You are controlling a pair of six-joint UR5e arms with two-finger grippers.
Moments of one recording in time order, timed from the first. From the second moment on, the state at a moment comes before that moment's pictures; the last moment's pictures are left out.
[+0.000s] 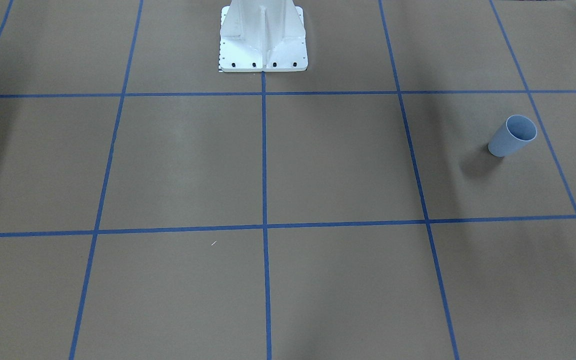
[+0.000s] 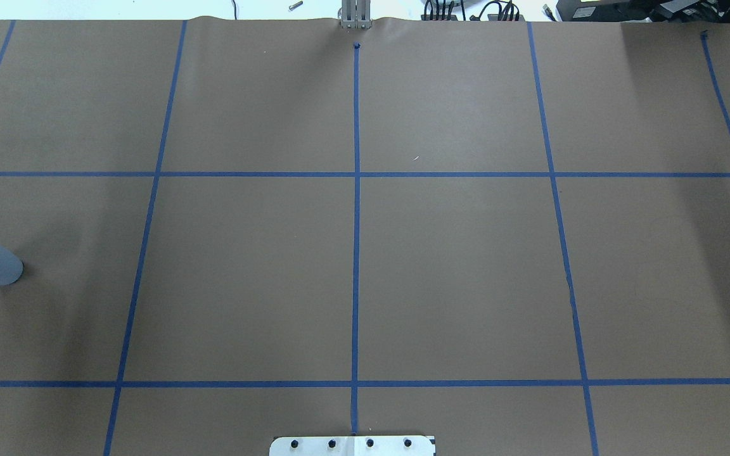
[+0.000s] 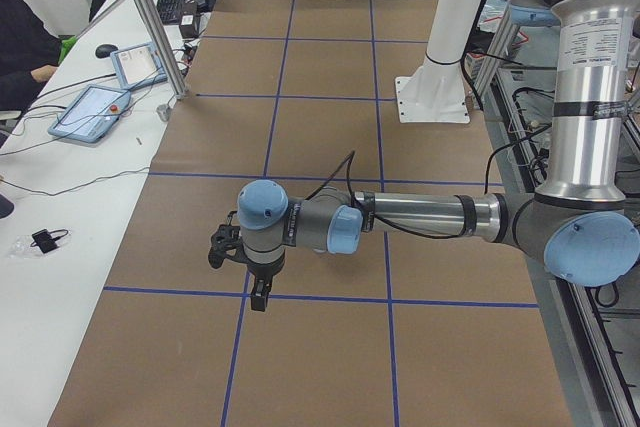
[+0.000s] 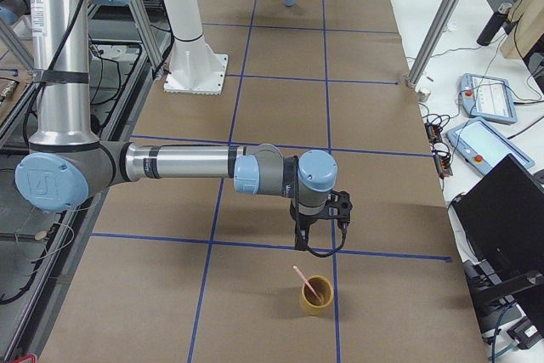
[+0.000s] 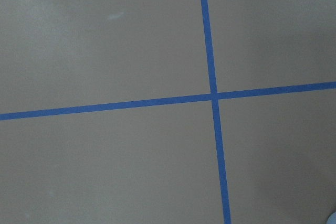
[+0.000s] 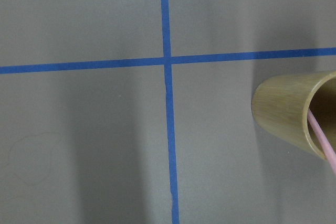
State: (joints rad) left arm -1.58 -1.55 -1.61 -1.68 -2.29 0.01; right arm 1.56 -1.61 1.65 -1.64 2.35 0.05
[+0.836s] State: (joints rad) left arm -1.58 -1.55 -1.61 -1.69 -2.29 0.01; right arm 1.57 -1.62 1.67 -1.63 2.35 0.05
